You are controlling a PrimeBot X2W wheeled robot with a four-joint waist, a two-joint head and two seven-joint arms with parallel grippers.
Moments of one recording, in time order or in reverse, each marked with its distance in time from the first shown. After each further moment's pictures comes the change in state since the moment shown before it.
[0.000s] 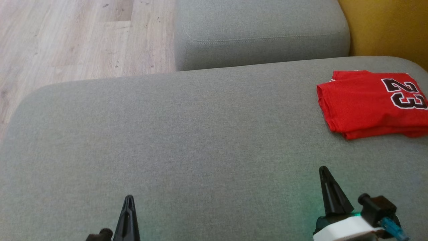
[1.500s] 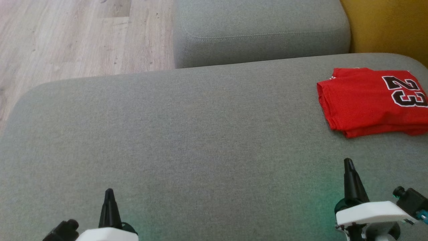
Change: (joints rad) left arm -0.074 0.008 0.076 0.022 -0.500 -0.089 0.106; right arm -0.047 -0.008 -0.064 0.014 0.546 0.000 0.107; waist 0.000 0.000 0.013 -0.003
